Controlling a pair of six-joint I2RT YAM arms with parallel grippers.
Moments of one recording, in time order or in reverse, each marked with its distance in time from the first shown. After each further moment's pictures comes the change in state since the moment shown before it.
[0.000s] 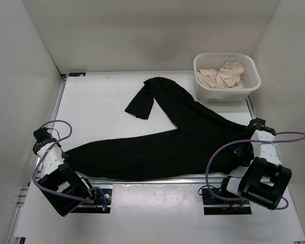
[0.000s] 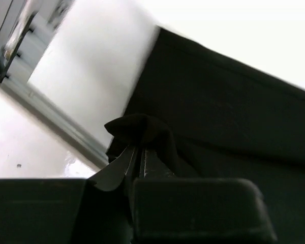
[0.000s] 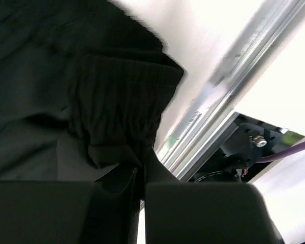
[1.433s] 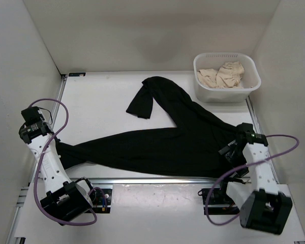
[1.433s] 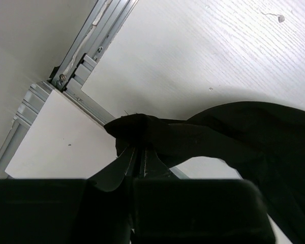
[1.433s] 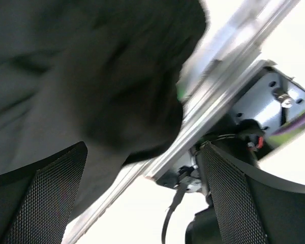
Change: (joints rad) left arm -0.085 -0.104 0.434 -0.391 -0.013 0.000; right arm 0.234 -0.312 -0.050 -0.153 -0.093 0.140
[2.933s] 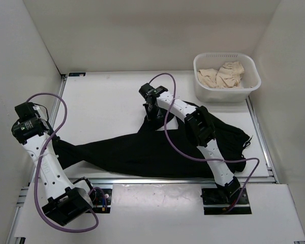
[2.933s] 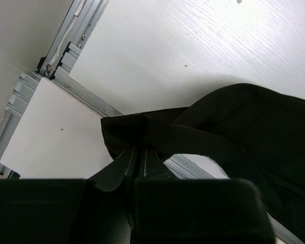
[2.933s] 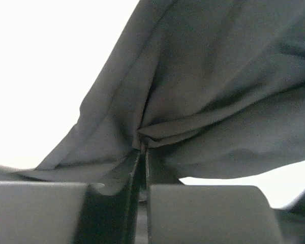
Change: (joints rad) left arm 0.000 -0.003 0.187 -0.208 0.104 -0.004; right arm 0.844 1.523 1.439 0.191 -0.106 -0.453
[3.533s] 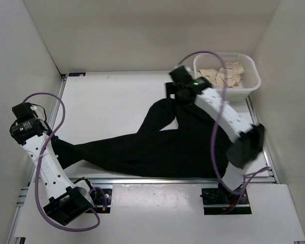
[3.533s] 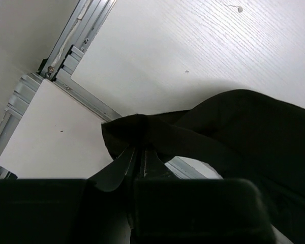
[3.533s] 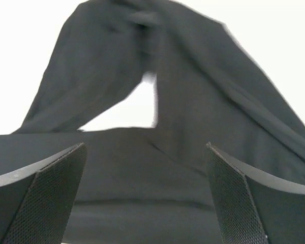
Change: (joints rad) left arm 0.032 -0.001 0.011 0.021 0.011 0.000; right arm -0.138 -0.792 -0.467 0.035 0.327 0.019
